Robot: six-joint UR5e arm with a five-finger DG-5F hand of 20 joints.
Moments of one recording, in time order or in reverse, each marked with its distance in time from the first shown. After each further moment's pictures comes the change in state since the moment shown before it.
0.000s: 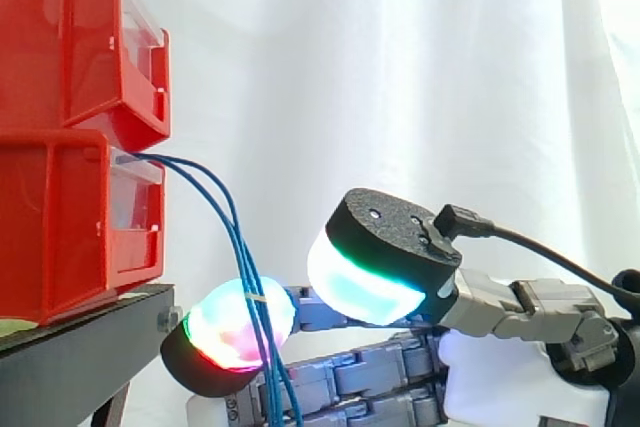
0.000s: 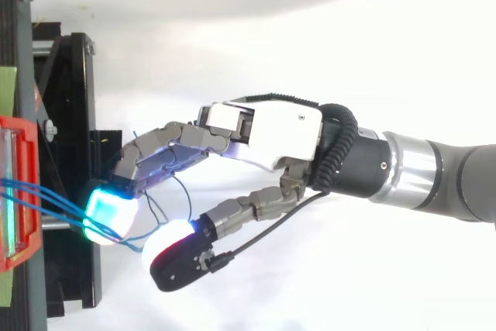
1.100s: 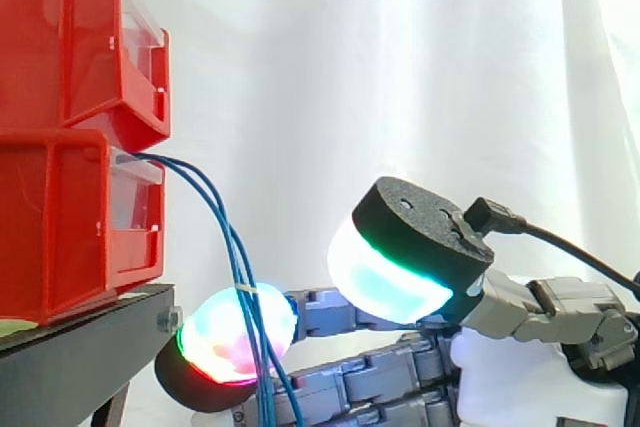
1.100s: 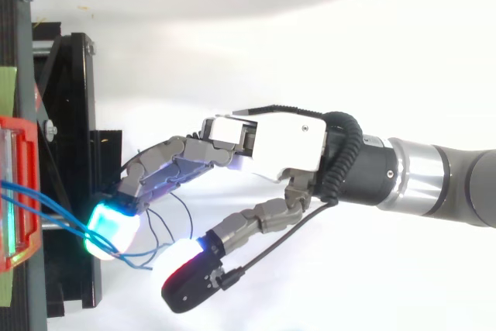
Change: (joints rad) arm 0.009 0.017 -0.011 -0.032 -0.014 -0.013
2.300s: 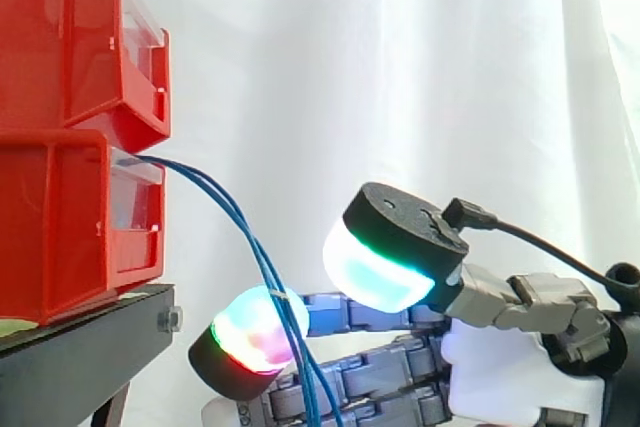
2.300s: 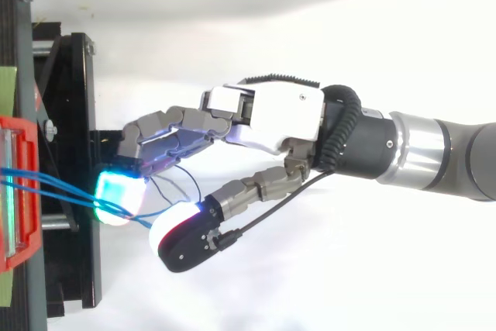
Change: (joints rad) arm -0.040 0.000 0.009 -0.037 -0.045 0.055
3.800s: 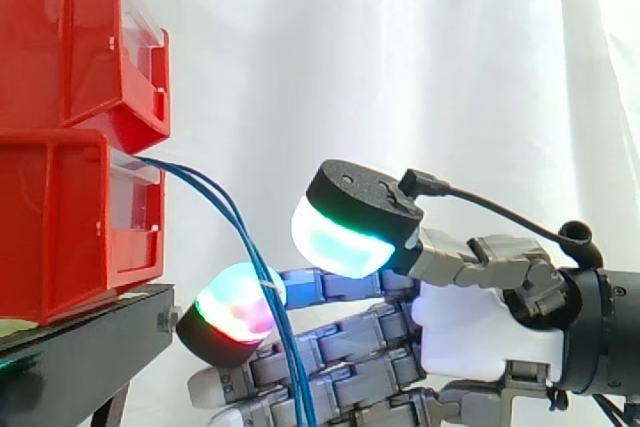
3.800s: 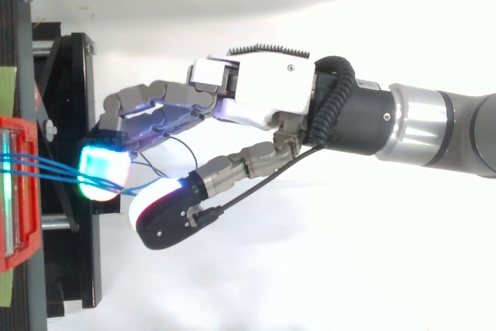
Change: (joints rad) arm -0.040 0.002 0.096 -0.162 -0.057 -0.005
